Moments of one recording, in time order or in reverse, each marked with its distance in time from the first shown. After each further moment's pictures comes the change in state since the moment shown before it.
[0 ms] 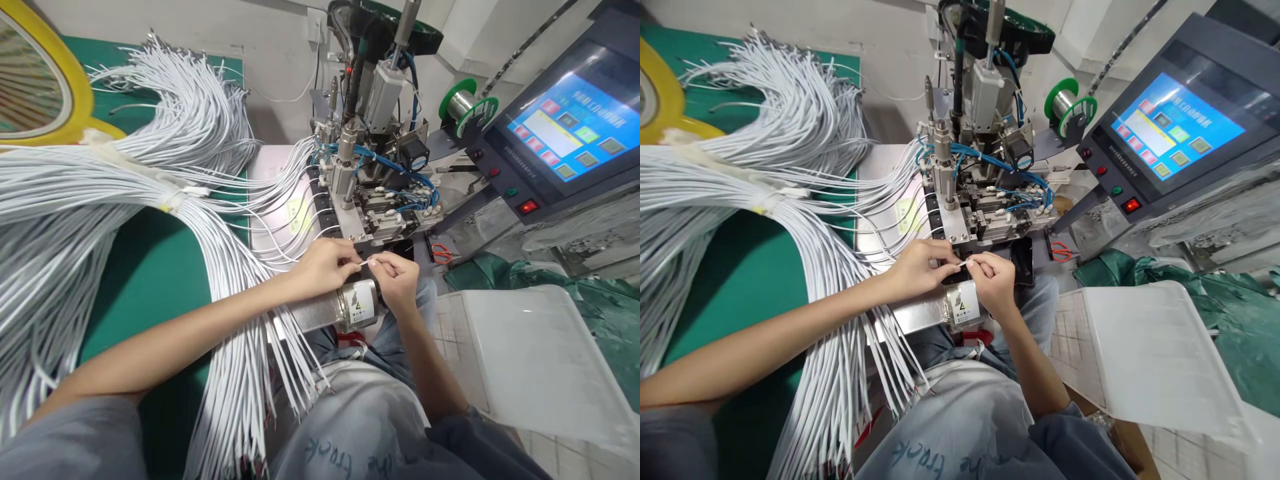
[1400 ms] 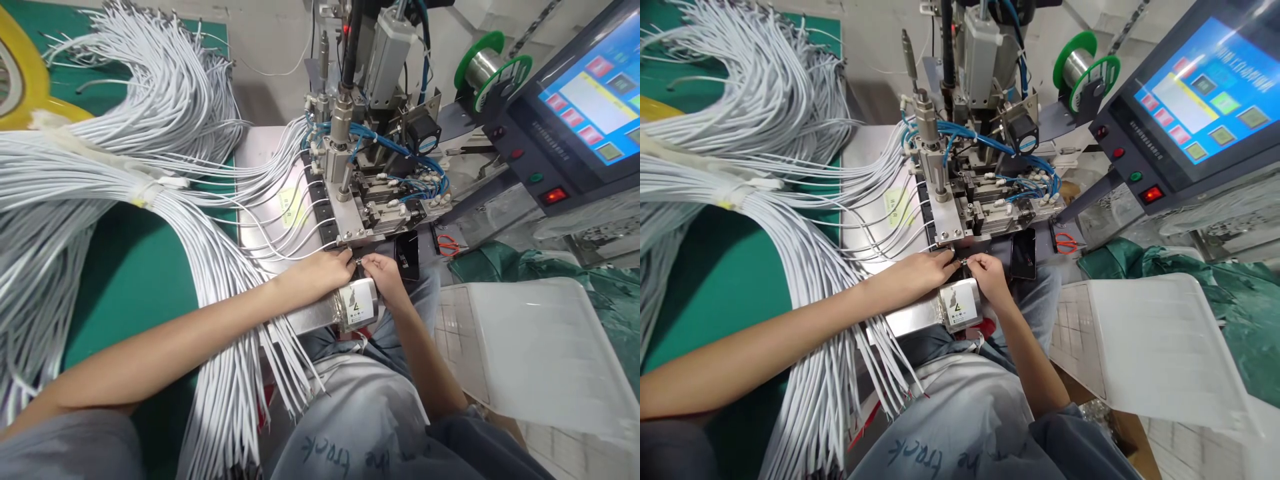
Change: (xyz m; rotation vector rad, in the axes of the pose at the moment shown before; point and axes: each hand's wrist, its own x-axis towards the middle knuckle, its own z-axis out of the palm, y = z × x) left_hand -0.003 -0.007 0.013 0.727 -0.489 0.220; right_hand 0.009 0.056 0.012 0.368 -0.199 0.608
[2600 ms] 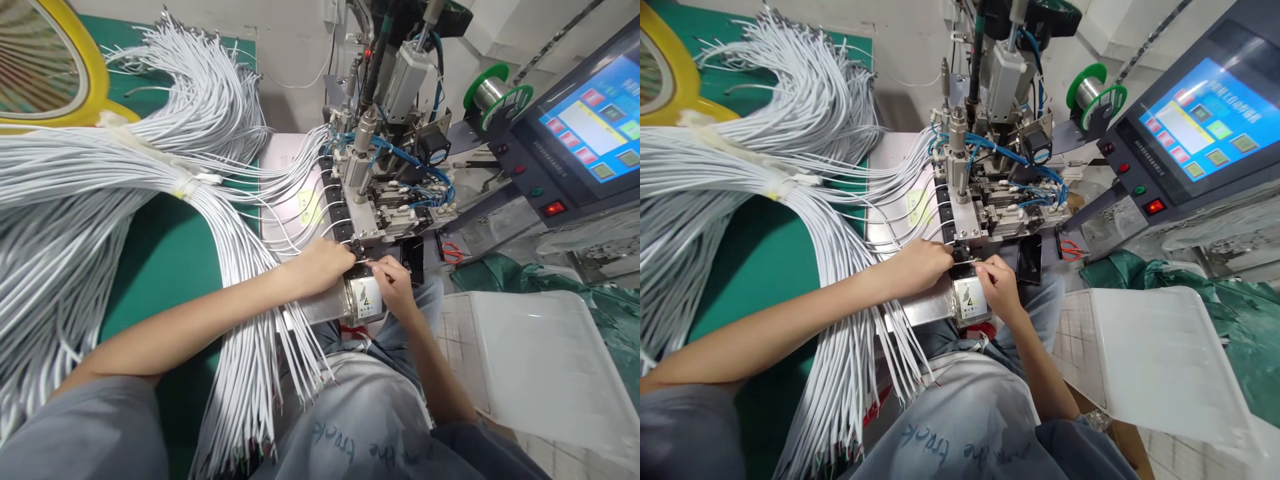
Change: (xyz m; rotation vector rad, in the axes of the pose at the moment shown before) left_hand -0.017 -0.007 -0.012 -0.068 0.050 -0.150; right_hand -0.028 -0.004 -0.009 -0.632 0.026 -0.609
